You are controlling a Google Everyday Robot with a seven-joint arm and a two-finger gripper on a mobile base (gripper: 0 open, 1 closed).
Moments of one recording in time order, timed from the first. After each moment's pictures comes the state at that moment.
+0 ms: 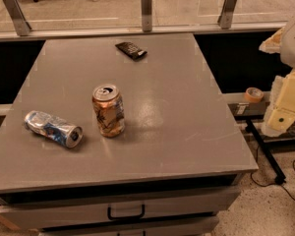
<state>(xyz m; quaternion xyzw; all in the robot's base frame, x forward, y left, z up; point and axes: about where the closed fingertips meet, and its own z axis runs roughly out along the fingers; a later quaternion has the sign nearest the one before) 0.438 -0.217 0.976 -0.60 0.78 -0.03 0.16</state>
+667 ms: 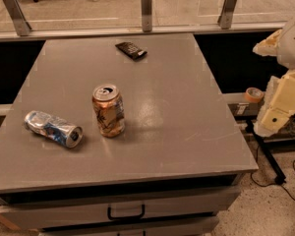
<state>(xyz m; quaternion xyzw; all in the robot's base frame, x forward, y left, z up) 0.439 -0.206 0.973 -0.60 0.78 0.00 0.19</state>
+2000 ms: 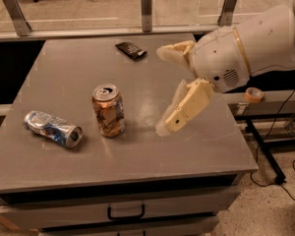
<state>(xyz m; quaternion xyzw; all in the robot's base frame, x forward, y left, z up) 0.440 -0.020 0.976 -0.62 0.62 0.29 0.39</state>
